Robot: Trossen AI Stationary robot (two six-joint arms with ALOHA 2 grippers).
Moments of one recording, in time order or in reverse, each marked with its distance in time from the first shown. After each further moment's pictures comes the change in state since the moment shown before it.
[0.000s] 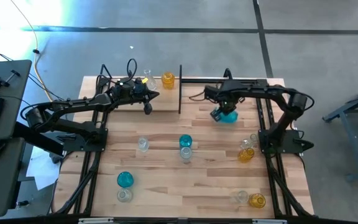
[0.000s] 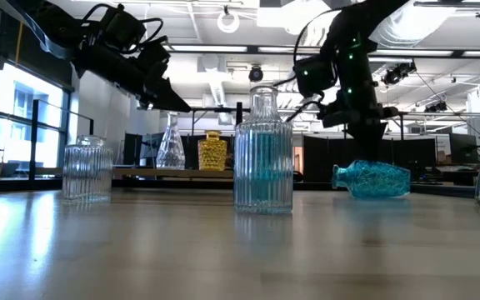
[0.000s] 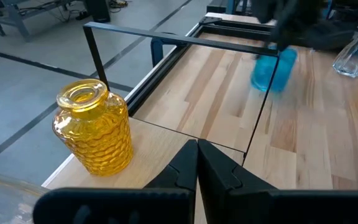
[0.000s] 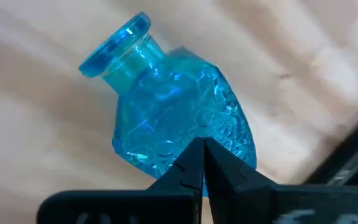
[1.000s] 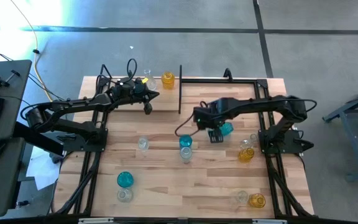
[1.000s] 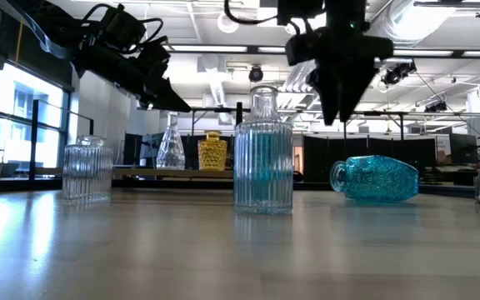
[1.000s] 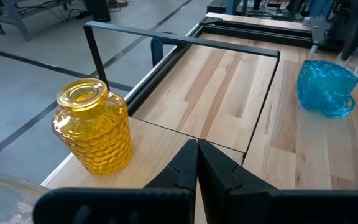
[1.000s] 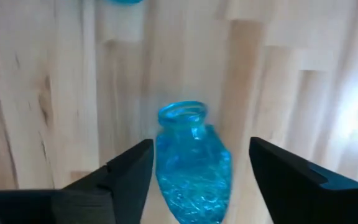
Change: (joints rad) left arm 0.000 0.000 0.000 0.000 0.000 -0.007; right arm 0.367 -0.022 0.211 -0.009 -0.027 -0.664
